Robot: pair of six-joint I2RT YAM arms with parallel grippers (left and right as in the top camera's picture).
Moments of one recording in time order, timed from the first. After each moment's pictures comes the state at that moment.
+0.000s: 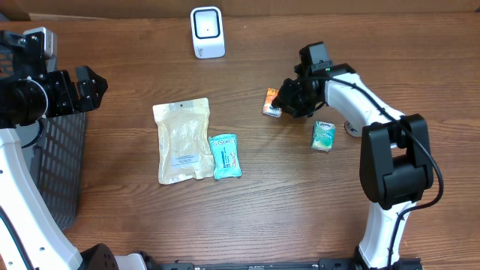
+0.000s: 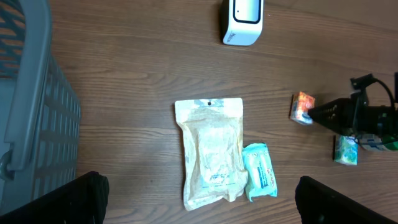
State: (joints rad) left arm 0.41 1.54 2.02 -1.49 0.45 0.17; right arm 0.24 2.10 1.51 -0.65 -0.40 0.62
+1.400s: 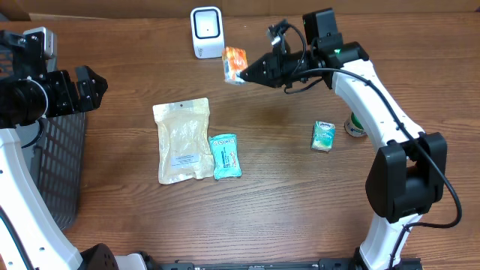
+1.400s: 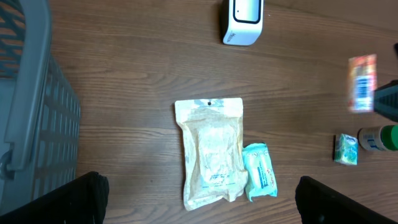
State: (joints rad) left arm 0.41 1.54 2.02 -1.49 0.45 0.17; right arm 0.26 2.00 1.72 -0.62 -1.12 0.42
